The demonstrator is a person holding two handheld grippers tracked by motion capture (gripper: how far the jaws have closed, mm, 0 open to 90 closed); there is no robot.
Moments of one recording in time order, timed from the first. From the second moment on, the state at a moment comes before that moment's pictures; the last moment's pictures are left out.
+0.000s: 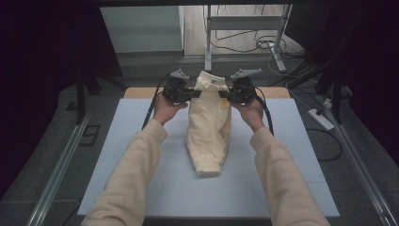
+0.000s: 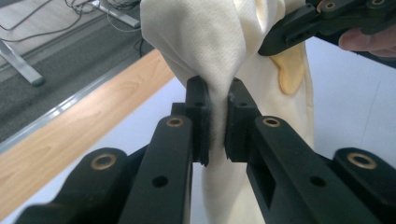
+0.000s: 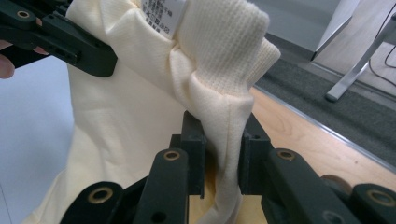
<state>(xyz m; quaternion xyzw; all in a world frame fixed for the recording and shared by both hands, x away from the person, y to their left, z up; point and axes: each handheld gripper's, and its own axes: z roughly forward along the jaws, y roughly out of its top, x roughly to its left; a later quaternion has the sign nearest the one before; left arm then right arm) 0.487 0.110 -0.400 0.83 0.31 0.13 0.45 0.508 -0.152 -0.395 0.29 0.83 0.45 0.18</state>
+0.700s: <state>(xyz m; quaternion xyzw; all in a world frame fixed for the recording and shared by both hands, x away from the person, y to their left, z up) 0.472 0.113 -0.441 0.83 0.32 0.10 0.45 0.496 -0.154 -0.435 0.30 0.83 0.44 0.14</state>
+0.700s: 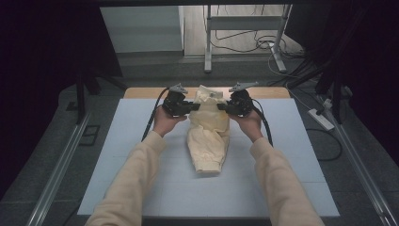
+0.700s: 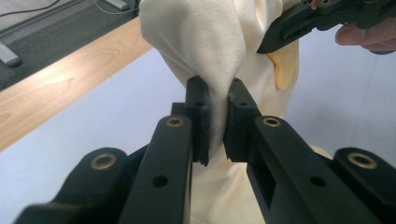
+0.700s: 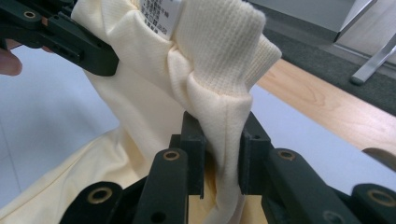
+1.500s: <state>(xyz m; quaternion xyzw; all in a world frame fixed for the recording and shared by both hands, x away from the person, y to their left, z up) 0.445 0.116 -0.454 0.83 0.31 0.08 0.46 0.471 -0.158 -0.447 0.29 0.84 0.44 0.12</state>
